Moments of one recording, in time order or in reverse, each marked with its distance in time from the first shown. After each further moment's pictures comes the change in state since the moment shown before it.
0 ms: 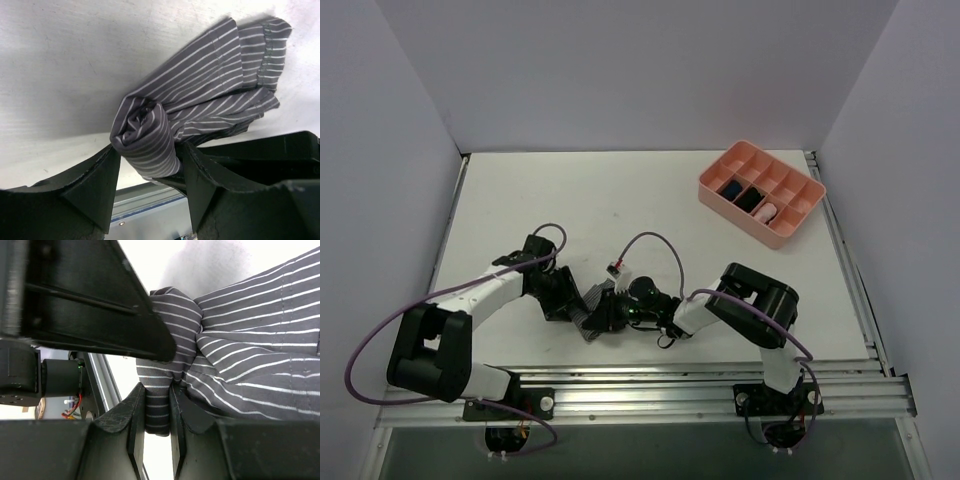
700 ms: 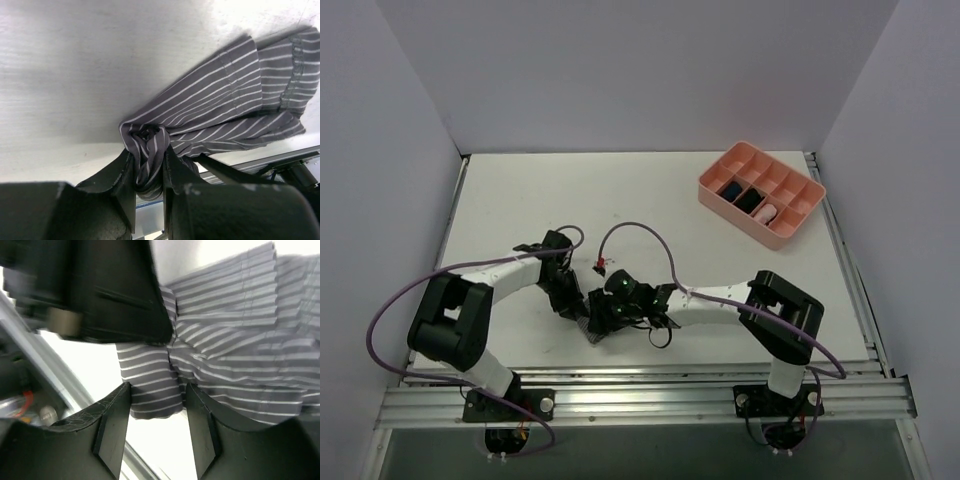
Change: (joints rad) left arm -0.065 0.190 0.103 -0.057 -0.017 0.025; right arm 0.061 -0.166 0.214 -0.700 0.202 -0.147
